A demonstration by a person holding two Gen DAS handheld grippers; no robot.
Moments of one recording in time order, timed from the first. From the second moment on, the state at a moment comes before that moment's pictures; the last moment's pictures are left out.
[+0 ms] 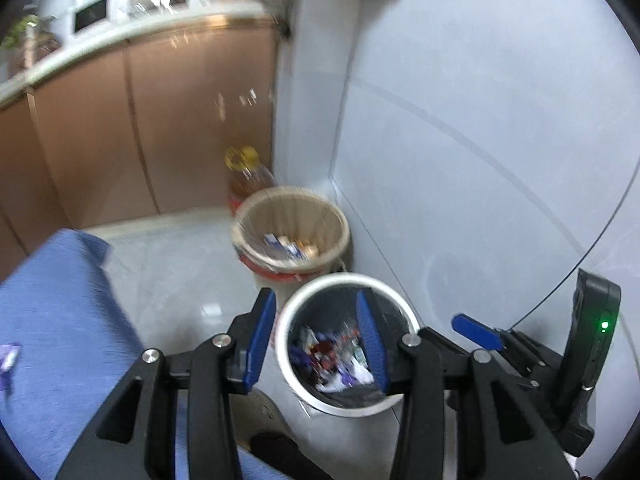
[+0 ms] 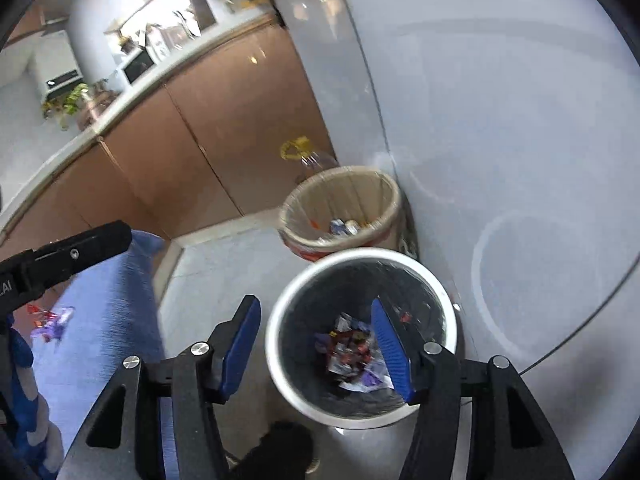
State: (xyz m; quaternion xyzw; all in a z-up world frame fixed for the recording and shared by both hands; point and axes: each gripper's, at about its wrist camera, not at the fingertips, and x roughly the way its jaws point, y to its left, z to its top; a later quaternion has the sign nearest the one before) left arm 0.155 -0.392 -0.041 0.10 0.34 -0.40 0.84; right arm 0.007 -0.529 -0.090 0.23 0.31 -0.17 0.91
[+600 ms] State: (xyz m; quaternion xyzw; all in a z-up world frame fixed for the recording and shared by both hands) left arm 0.115 -0.140 0.043 0.06 0.25 -0.23 0.94; right arm -0.022 -0.367 0.076 0.11 0.20 -0.03 0.97
